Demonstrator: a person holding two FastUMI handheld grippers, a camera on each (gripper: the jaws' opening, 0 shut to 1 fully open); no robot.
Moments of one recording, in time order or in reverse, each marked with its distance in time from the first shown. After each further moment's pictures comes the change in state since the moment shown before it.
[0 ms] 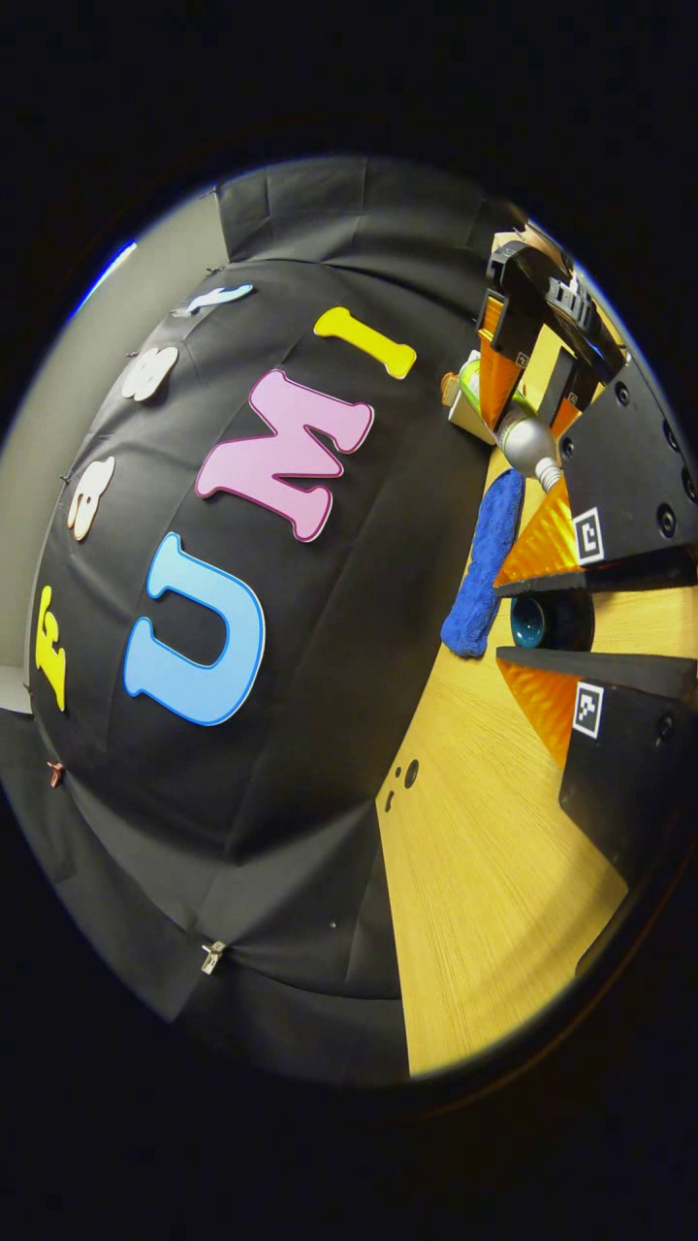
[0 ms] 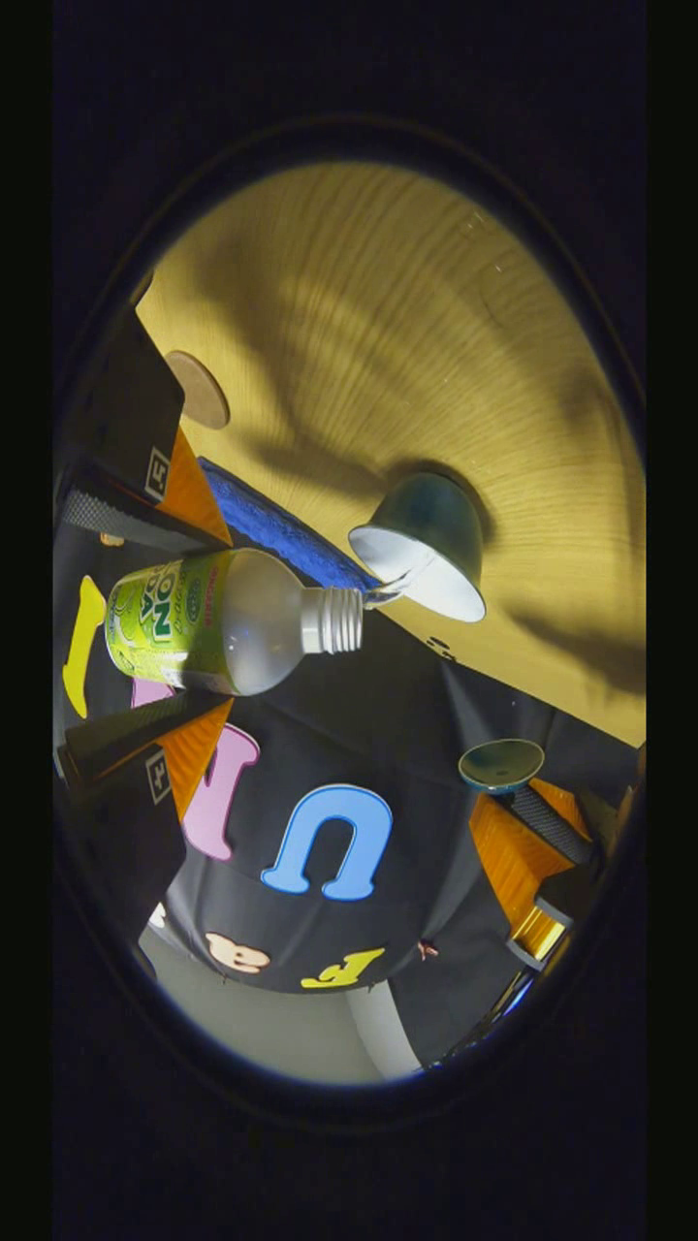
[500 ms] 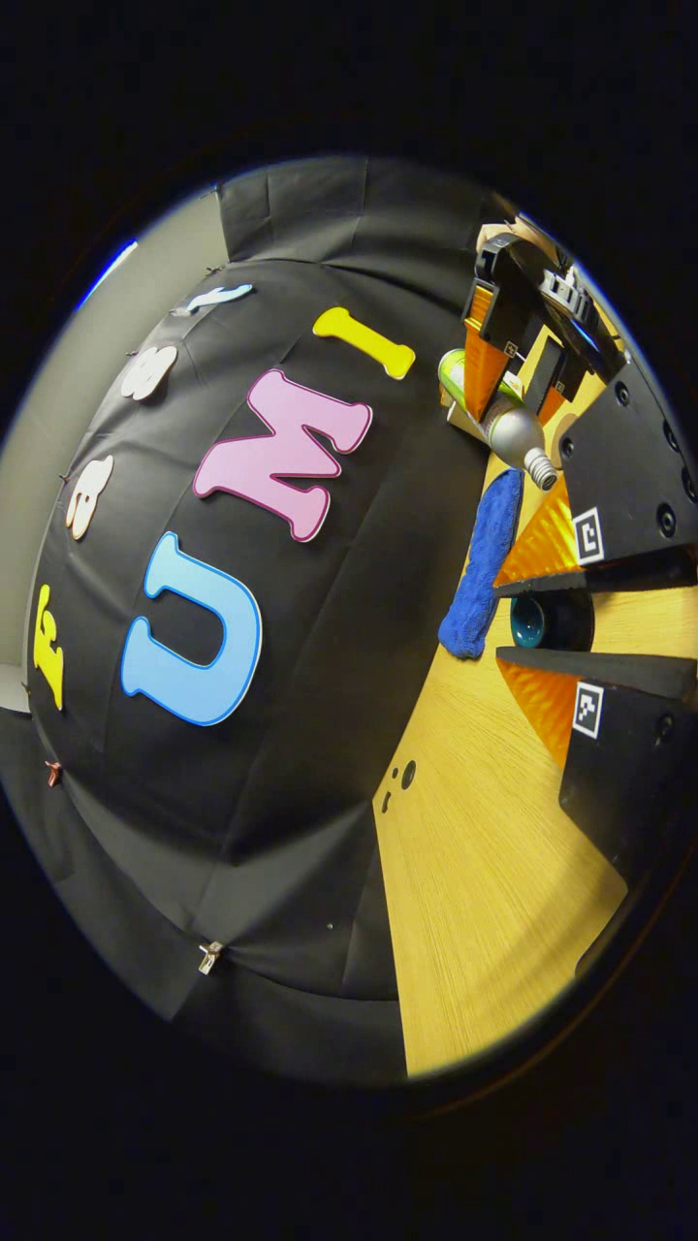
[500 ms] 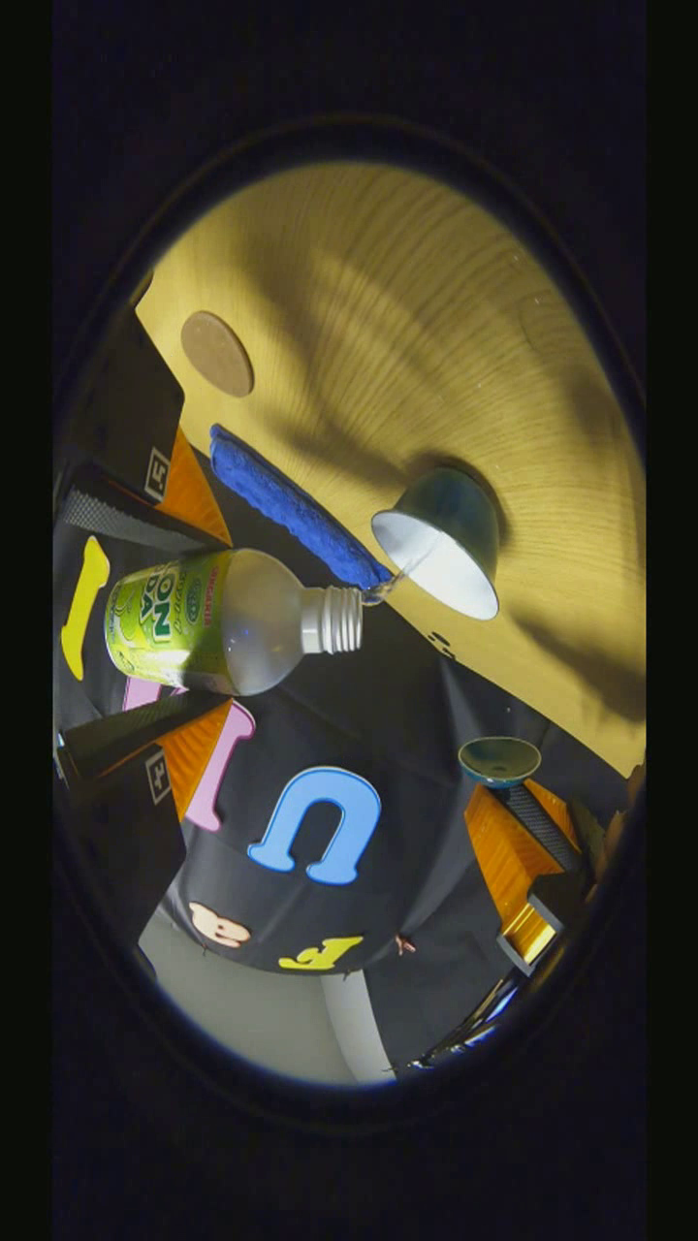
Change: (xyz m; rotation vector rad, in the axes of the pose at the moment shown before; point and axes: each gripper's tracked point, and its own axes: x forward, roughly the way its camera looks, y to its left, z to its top) left arm 0.000 0.001 -0.002 -0.004 0.008 -0.001; right arm -0.006 -0.017 -0.004 -0.109 -0.010 -0.057
